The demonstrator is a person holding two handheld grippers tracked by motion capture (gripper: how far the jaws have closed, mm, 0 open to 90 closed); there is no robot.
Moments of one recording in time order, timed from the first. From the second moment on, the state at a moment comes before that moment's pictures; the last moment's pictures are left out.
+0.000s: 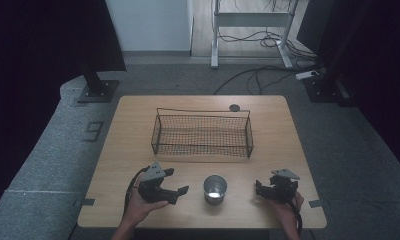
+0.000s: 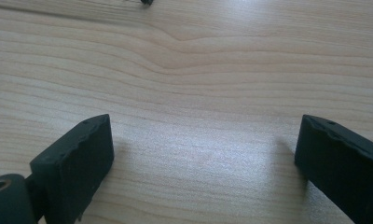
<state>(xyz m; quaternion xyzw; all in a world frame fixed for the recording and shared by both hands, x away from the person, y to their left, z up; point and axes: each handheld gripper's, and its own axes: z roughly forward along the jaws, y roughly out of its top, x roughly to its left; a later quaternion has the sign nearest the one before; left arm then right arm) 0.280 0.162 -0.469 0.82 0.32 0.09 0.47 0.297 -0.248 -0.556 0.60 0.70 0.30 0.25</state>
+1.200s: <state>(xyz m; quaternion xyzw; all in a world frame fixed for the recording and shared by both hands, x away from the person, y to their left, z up) 0.282 0.094 -0.484 0.85 0.28 0.06 0.43 0.297 -0.249 -0.556 0.60 0.70 0.30 0.25</state>
